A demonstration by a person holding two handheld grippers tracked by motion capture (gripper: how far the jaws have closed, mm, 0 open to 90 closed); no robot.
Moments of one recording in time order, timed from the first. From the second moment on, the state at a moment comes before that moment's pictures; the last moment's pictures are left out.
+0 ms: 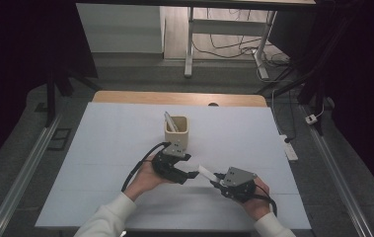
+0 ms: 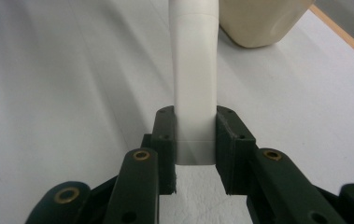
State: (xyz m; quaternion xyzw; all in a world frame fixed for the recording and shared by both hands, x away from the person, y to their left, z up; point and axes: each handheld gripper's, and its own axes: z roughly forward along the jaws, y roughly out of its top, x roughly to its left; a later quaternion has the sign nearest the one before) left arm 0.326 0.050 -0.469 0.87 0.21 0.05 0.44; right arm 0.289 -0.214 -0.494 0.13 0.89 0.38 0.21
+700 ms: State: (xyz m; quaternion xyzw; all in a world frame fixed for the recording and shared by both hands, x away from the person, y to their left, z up) left arm 0.329 0.042 -0.481 0.85 0.23 0.00 0.47; right arm 0.289 -0.213 -0.496 0.14 0.88 0.40 0.21
